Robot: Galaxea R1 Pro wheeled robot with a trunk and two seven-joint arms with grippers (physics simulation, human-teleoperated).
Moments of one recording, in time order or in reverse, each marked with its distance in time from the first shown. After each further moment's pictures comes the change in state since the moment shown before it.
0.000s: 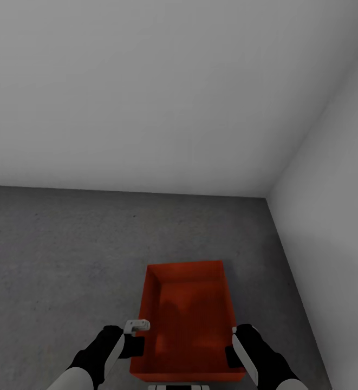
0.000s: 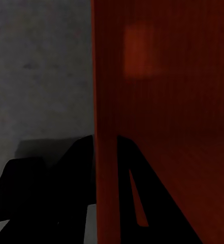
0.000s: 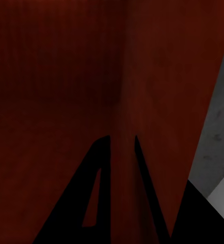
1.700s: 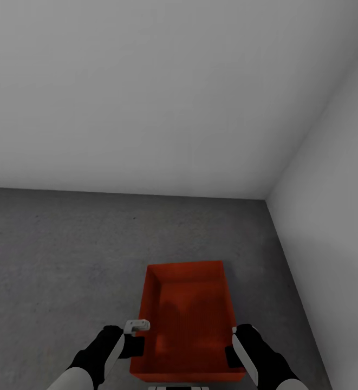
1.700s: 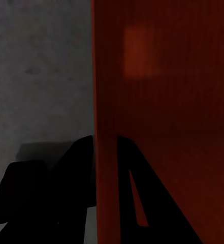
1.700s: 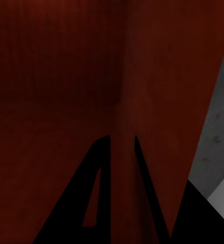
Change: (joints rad) left arm 0.000 0.000 0.000 0.000 -0.001 0.000 0.000; right arm 0.000 -0.001 0.000 0.000 -0.001 0.000 0.000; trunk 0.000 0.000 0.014
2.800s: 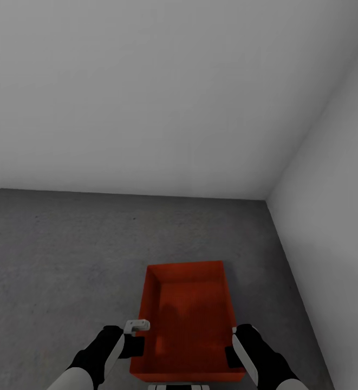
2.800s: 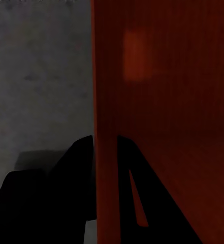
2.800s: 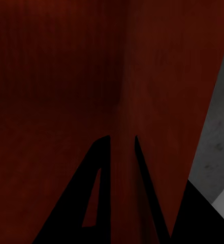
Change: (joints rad) left arm 0.000 0.000 0.000 0.000 0.001 0.000 0.000; right arm 0.000 0.001 0.000 0.000 0.001 0.000 0.000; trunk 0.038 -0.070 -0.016
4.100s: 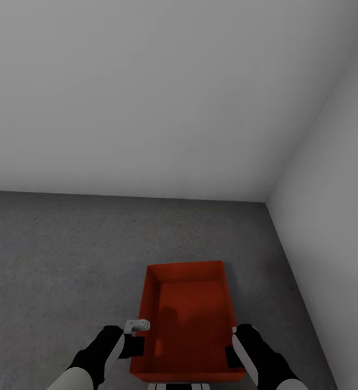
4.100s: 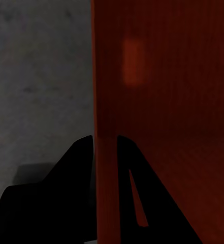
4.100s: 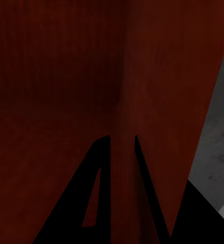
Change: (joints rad) left arm 0.000 0.000 0.000 0.000 0.000 0.000 0.000; right arm 0.000 0.000 0.000 0.000 0.000 0.000 0.000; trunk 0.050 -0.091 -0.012
